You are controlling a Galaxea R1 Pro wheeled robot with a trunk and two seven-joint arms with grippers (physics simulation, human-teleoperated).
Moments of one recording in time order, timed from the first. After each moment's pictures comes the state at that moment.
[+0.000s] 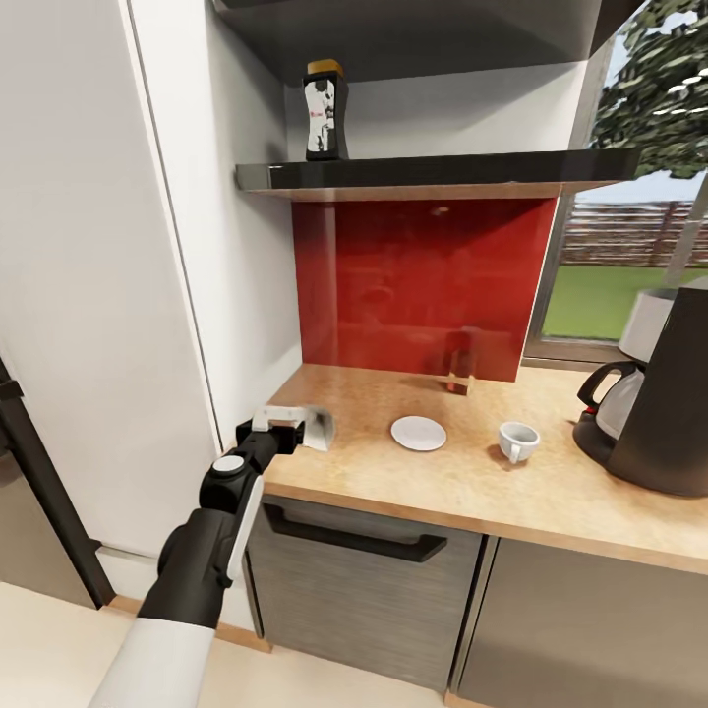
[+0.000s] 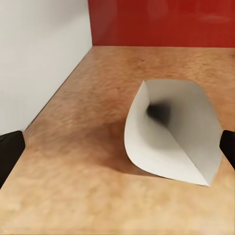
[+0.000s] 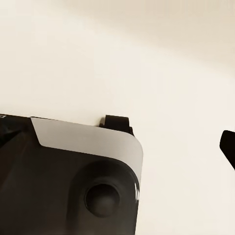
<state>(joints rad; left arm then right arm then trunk) -0.60 -0.17 -0.05 -1.36 -0.16 0.56 0.02 -0.15 -0.02 0.11 -0.01 0.01 -0.16 0.00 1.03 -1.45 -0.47</state>
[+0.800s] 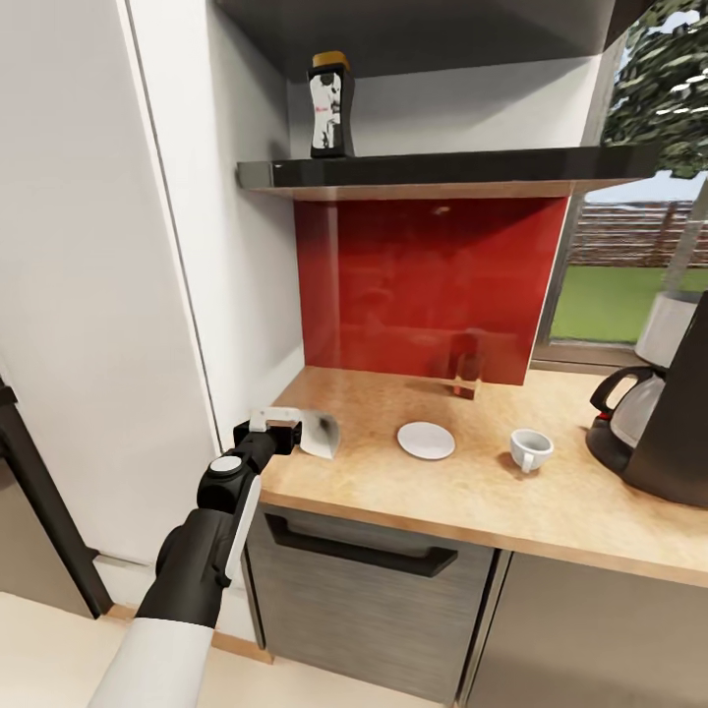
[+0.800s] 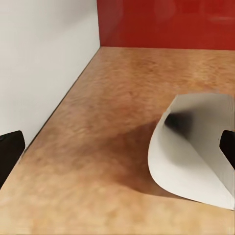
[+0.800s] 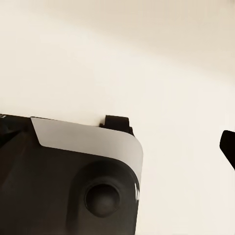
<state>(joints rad) -0.60 -0.17 -0.04 -1.35 -0.16 0.56 0.02 -0.15 -0.02 0.11 -0.01 0.01 -0.16 0.00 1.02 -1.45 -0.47</state>
